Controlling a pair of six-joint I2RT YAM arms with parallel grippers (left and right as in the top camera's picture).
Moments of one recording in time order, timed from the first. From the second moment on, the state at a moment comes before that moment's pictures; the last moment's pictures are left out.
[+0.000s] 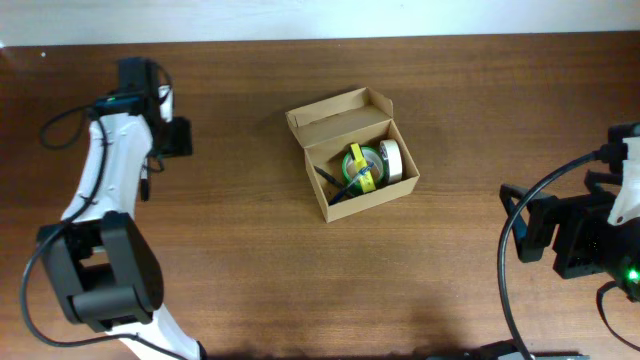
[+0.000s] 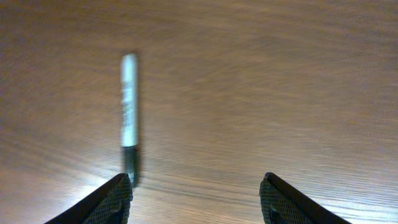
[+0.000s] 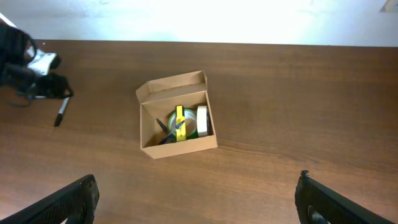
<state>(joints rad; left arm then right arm) 0.15 1.91 1.56 -0.89 -0.11 0.03 0.22 1.21 2.26 -1.69 -0.05 0.13</state>
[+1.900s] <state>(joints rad) 0.35 2.14 1.47 -0.58 0.03 0.26 0.22 1.21 2.26 -1.69 -0.04 0.13</state>
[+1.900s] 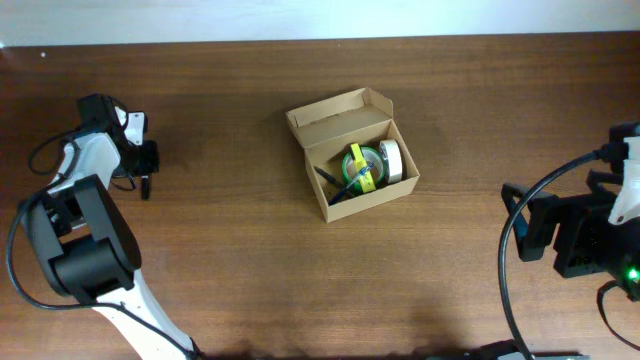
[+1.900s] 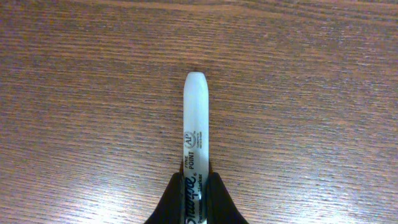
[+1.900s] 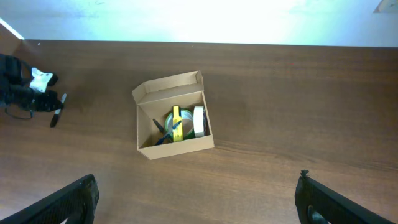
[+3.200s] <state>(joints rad) -0.34 1.91 1.81 -0.68 0.05 0.40 0.22 1.21 2.26 -1.69 -0.04 0.13</state>
